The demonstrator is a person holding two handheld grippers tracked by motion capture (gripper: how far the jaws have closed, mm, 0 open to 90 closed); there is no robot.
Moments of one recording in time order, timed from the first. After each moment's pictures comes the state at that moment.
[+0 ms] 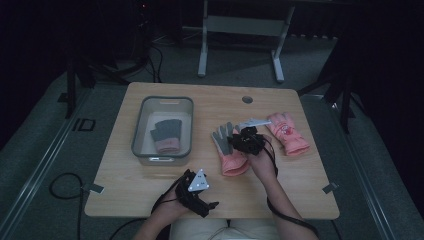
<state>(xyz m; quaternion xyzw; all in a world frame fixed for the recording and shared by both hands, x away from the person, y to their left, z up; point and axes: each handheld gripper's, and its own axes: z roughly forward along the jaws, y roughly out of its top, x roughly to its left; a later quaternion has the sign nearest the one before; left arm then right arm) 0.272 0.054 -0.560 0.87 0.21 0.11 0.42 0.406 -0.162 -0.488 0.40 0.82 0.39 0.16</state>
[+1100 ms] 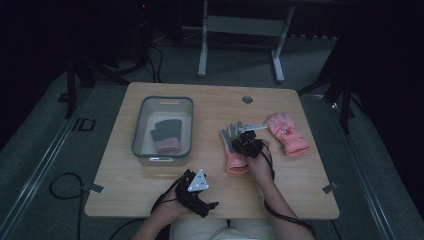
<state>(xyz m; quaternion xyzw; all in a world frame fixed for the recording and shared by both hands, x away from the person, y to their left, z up) 0.272 0.054 -0.560 0.87 0.20 0.11 0.43 0.418 -0.171 -0.524 0.45 0.80 0.36 0.16</state>
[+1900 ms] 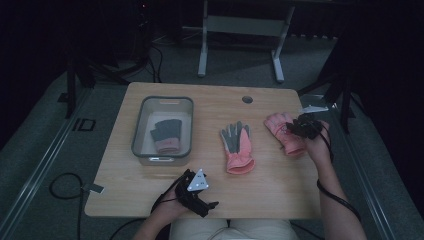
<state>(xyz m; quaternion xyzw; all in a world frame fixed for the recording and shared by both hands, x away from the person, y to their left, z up) 0.273 0.055 -0.560 0.87 0.20 0.11 0.43 0.473 -0.350 -0.481 0.47 0.79 0.30 0.26</state>
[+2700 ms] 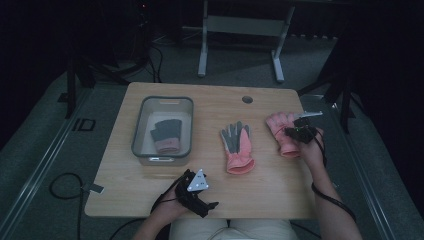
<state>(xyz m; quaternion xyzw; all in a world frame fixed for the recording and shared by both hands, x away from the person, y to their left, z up) 0.273 0.055 -0.561 0.87 0.20 0.11 0.43 0.474 -0.346 -0.507 0.52 0.77 0.30 0.22</state>
